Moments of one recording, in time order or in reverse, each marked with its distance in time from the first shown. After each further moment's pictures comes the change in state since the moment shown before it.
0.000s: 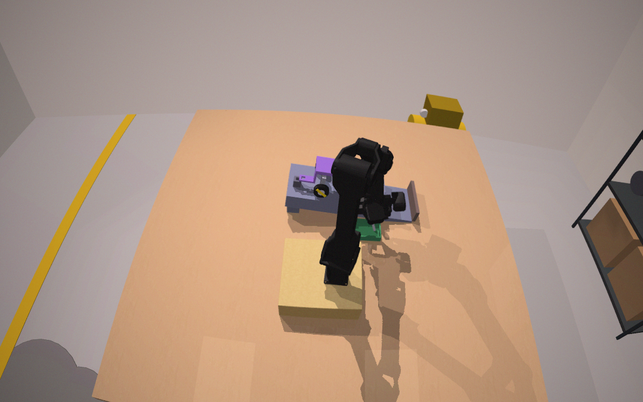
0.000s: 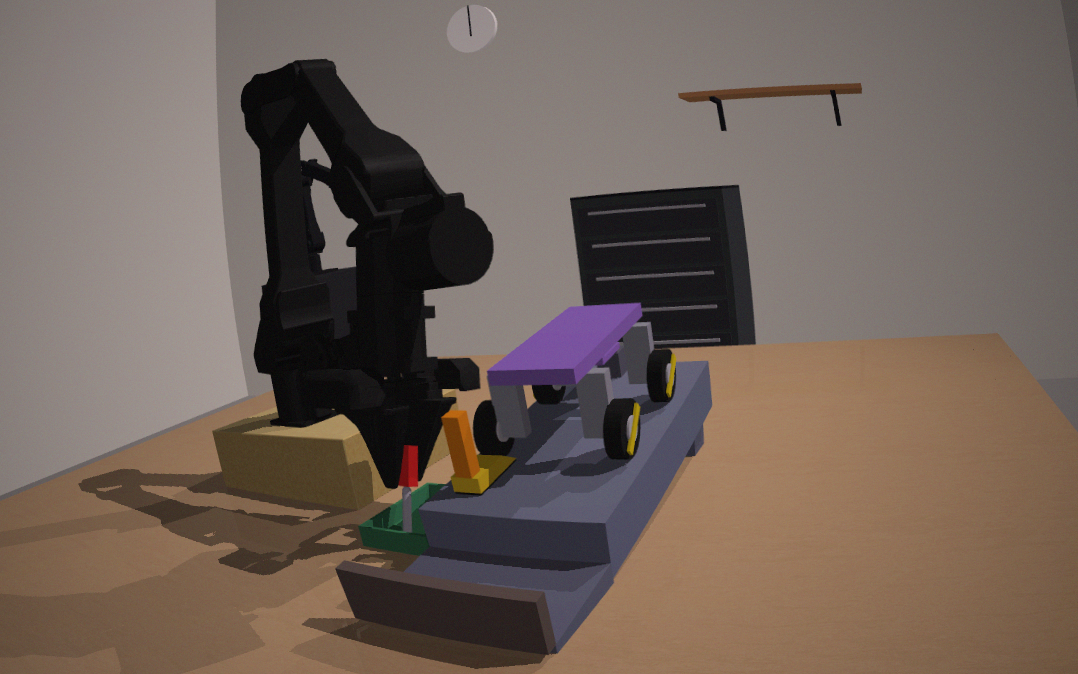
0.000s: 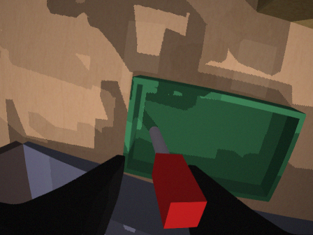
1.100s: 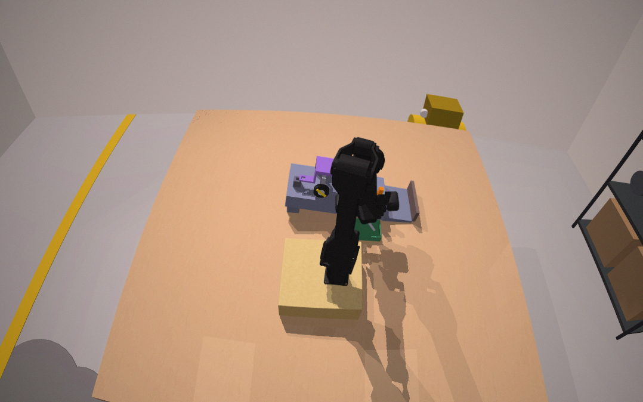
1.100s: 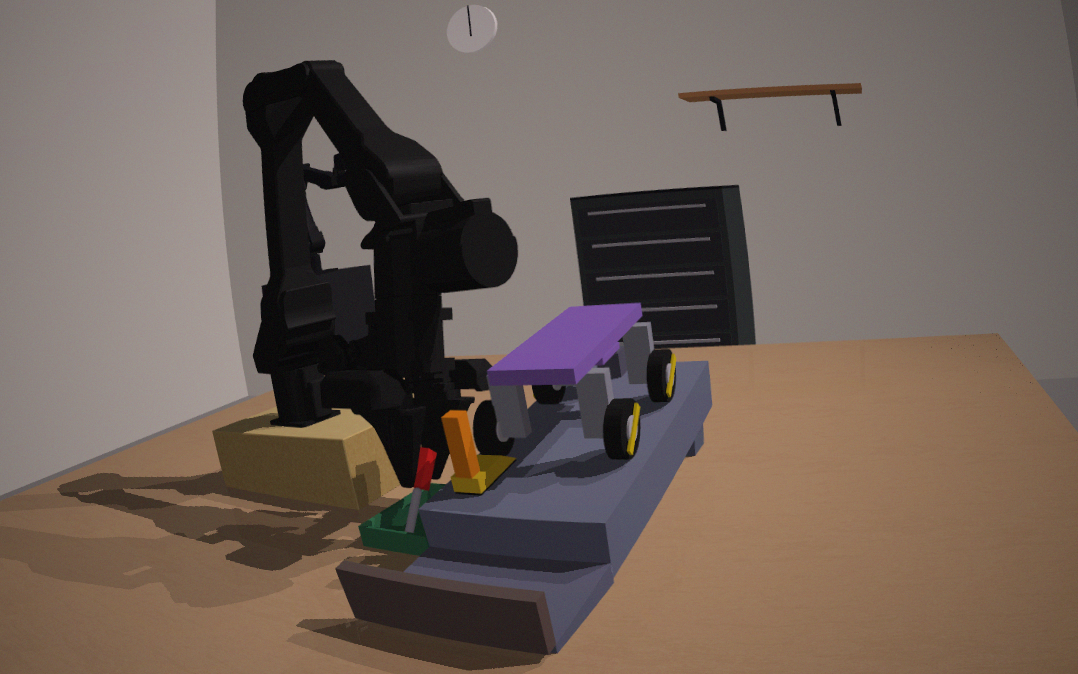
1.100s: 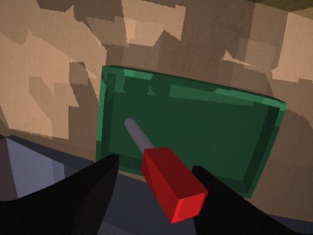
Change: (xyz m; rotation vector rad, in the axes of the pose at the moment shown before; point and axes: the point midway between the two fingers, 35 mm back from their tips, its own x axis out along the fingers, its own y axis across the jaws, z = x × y) arm 0.002 -0.020 -0.005 -0.001 0.001 -0.002
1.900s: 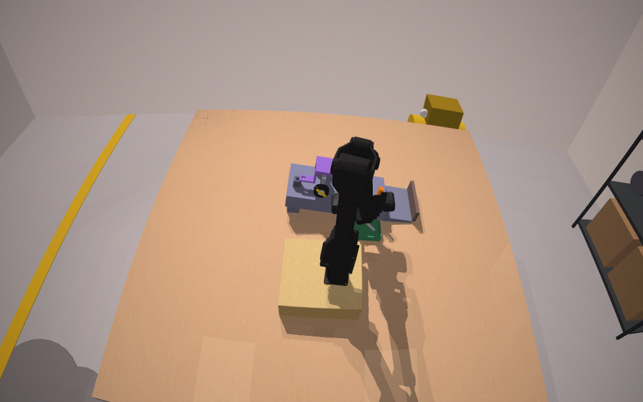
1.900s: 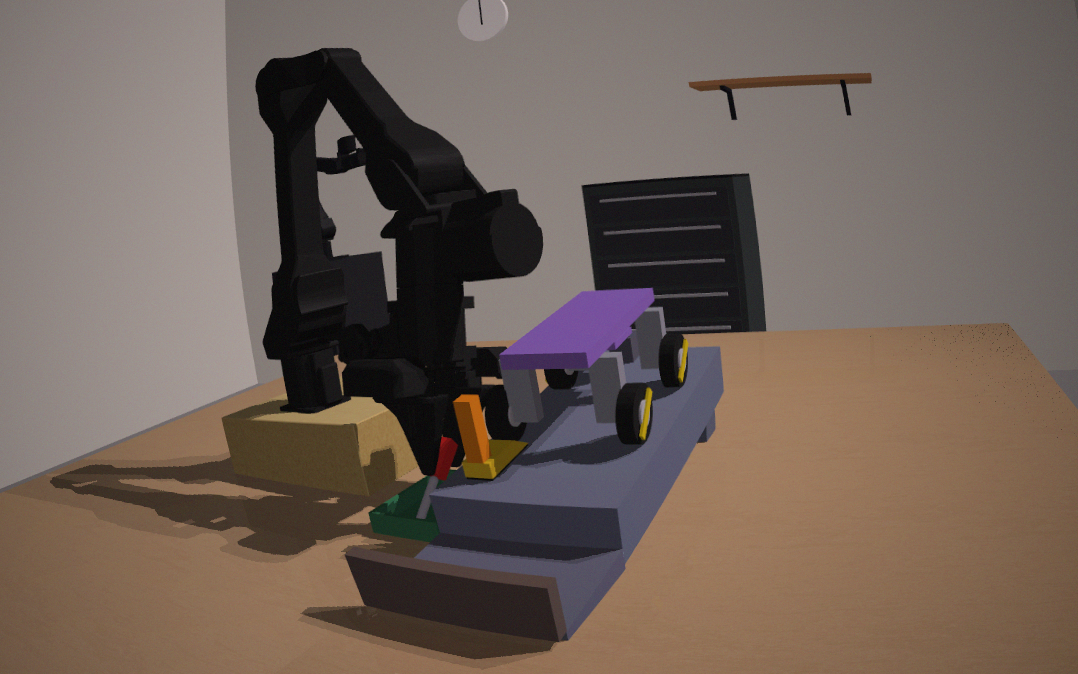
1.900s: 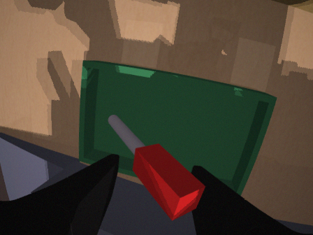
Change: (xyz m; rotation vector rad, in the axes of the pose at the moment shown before) arm 0.004 -0.012 -0.002 0.000 0.000 -0.001
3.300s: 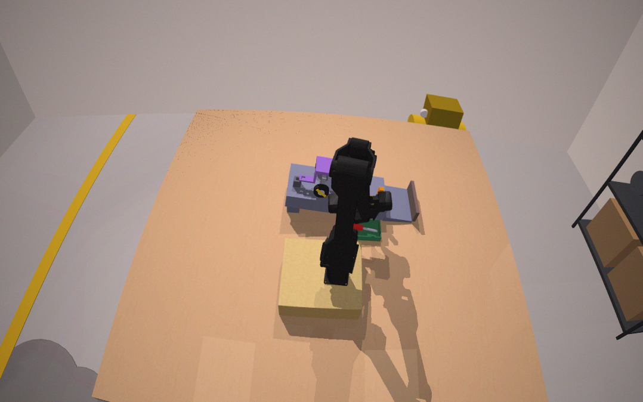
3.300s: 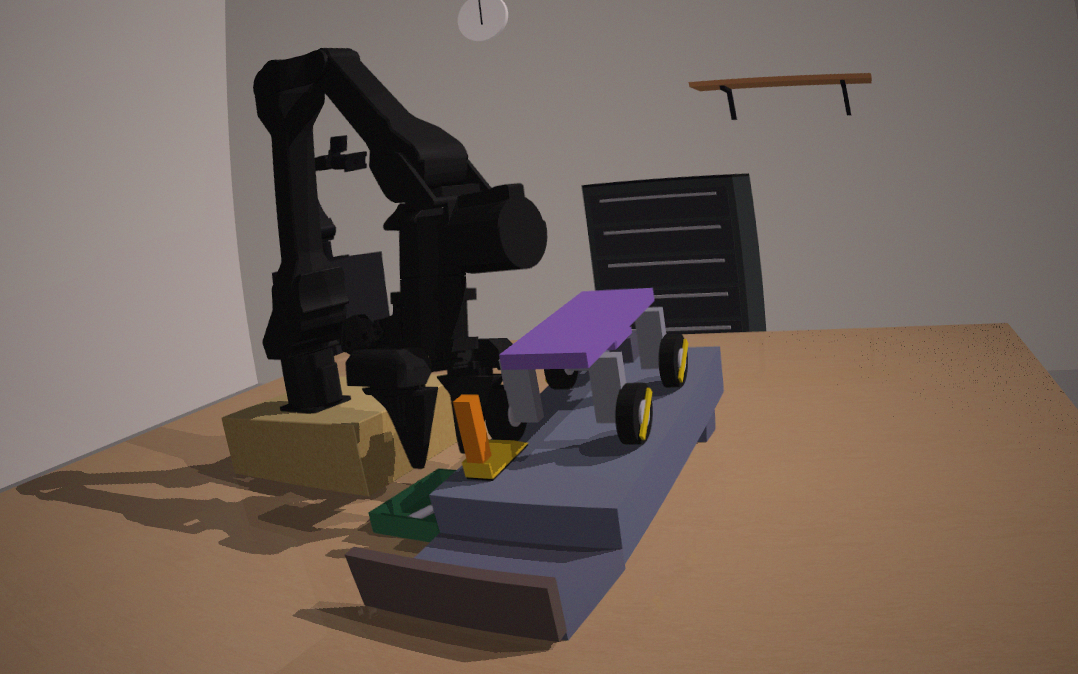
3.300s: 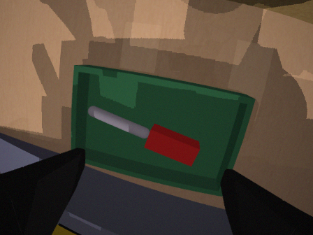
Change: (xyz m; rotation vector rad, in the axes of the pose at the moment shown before) arm -0.007 -0.009 0.004 -0.003 -0.010 -0.003
